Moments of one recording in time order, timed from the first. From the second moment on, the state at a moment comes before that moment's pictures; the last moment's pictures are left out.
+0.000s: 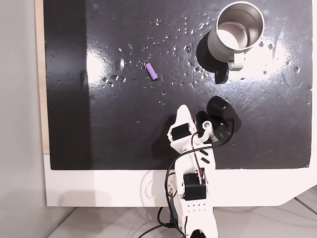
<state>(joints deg) -7.5 186.6 165.8 55.8 -27.0</state>
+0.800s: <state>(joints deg) -18.6 129.2 107.7 72.2 -68.6</state>
